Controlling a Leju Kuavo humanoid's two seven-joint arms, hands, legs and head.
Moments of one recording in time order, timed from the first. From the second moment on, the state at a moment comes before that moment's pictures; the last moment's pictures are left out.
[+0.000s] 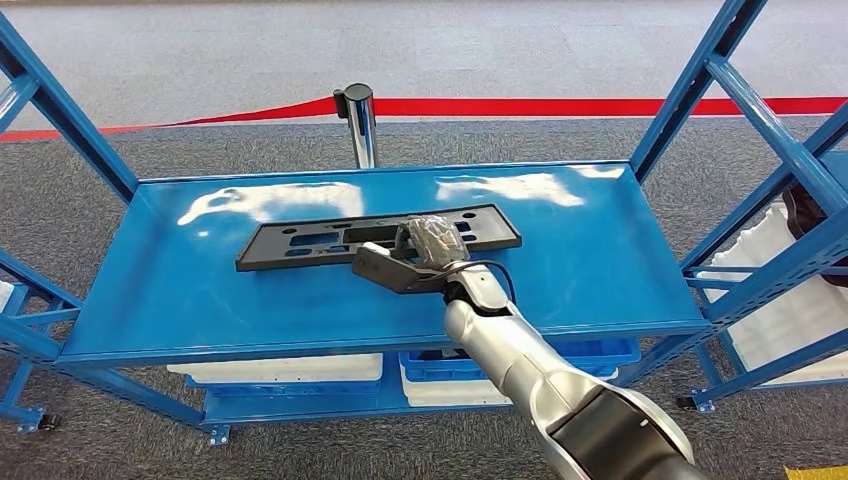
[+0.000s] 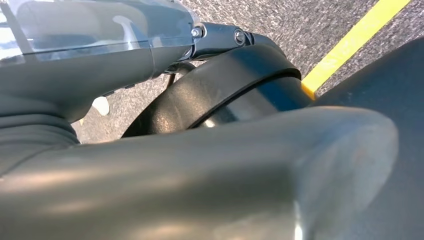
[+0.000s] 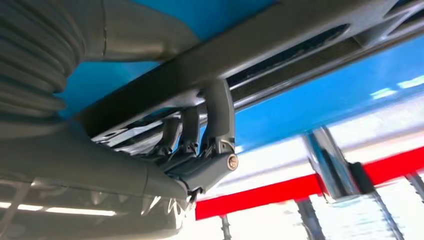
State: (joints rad) left arm -0.09 -0.20 0.16 -0.18 -0.78 0.10 -0.08; right arm -0.76 0.30 0.70 -0.36 0.90 -0.34 -0.15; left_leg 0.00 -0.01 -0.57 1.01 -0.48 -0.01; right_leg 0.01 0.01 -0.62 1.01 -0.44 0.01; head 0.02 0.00
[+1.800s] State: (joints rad) left arm -0.07 -0.20 0.36 -0.18 -0.70 0.28 -0.28; right arm -0.39 -0.12 0.48 -1.71 -0.08 0.08 -0.37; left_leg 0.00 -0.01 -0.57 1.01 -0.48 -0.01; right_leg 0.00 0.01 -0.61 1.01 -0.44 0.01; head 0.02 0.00
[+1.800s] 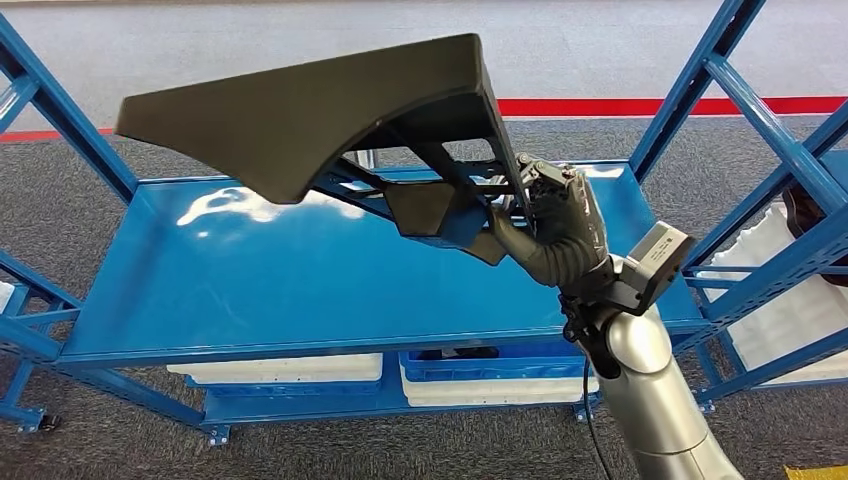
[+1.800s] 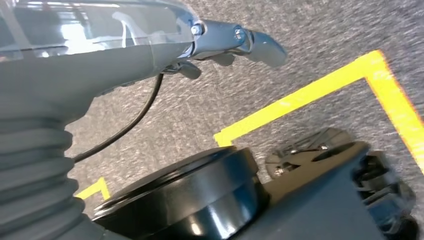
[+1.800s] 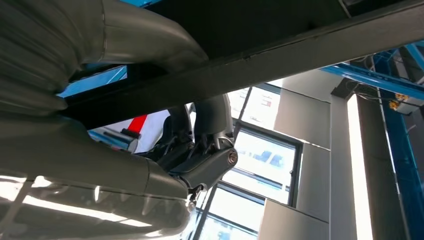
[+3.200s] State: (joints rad) left arm -0.07 -0.20 0.38 -0.19 -0.72 0.30 -0.33; right arm -0.49 -0.22 0.53 -1.83 -0.16 0.14 -0.31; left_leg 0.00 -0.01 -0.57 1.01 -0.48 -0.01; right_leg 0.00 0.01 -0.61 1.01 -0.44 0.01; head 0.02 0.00
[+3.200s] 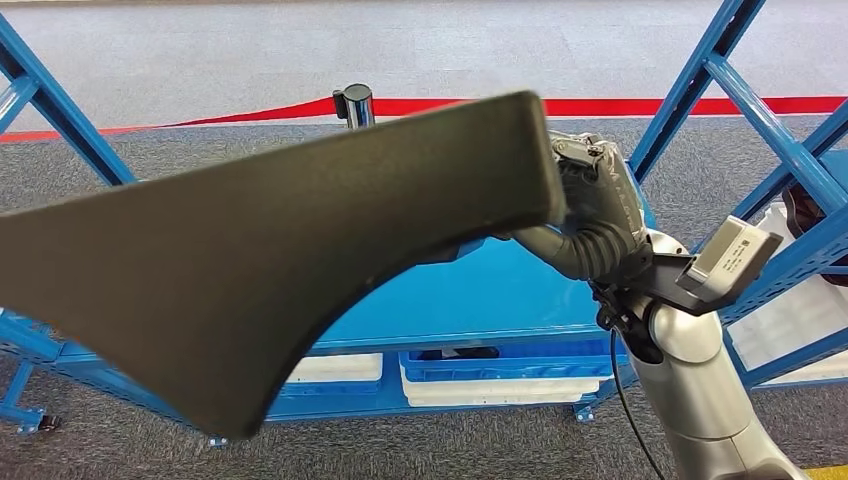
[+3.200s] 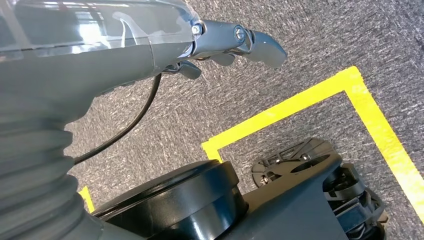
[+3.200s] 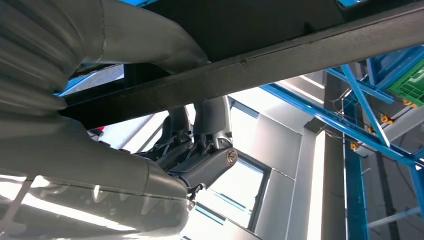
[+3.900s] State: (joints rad) left arm -0.07 -0.20 0.39 -0.19 -0.73 0.30 -0.33; right arm -0.47 -0.22 0.52 -1.83 -0.13 0.12 -0.32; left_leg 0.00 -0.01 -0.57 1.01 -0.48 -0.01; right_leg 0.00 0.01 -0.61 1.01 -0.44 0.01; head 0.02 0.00
